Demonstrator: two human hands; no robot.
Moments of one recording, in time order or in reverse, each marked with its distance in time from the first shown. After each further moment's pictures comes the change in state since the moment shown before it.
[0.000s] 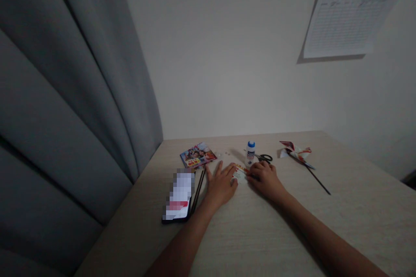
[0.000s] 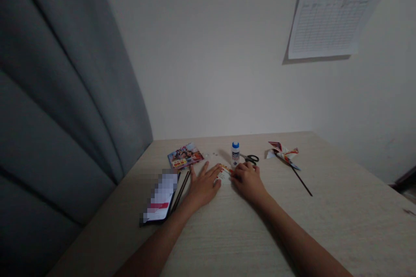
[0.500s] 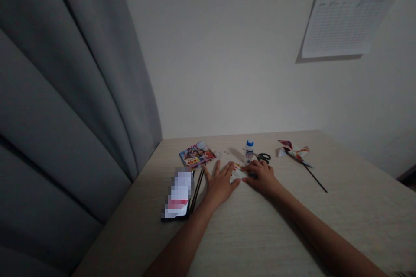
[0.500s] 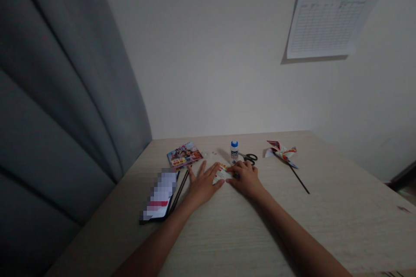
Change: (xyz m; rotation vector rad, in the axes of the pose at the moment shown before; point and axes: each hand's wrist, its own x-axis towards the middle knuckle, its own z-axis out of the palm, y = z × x) left_hand 0.001 0.004 0.006 0.023 -0.003 -0.072; right_hand 0.005 0.002 0.003 0.055 -0.070 0.072
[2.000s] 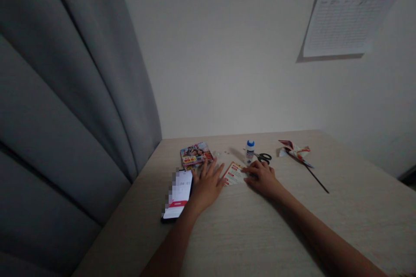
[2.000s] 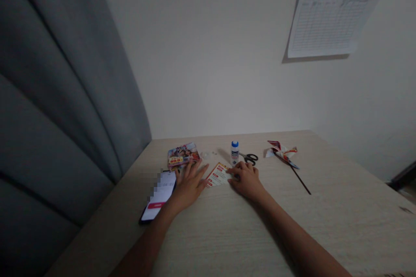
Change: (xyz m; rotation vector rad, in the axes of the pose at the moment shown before) left_hand -0.021 -0.032 -0.033 -0.003 -0.036 -0.046; right_hand -0.001 0.000 0.003 0.016 0.014 0.027
